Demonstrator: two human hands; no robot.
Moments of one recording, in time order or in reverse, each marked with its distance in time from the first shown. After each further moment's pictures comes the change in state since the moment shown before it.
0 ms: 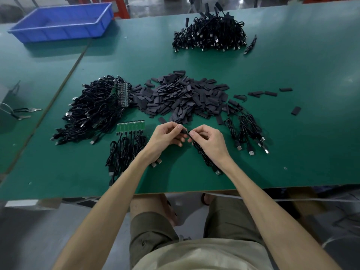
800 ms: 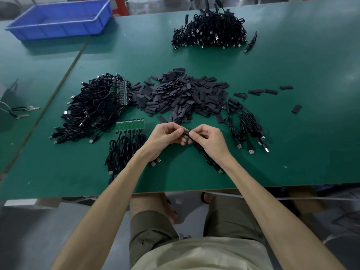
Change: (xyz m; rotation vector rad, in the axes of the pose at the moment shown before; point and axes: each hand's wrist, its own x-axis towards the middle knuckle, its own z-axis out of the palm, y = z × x) left_hand -0.004 -0.002 -0.007 -0.022 -0.115 0.025; right_hand 0.001 0.003 -0.003 0.040 -0.062 -0.005
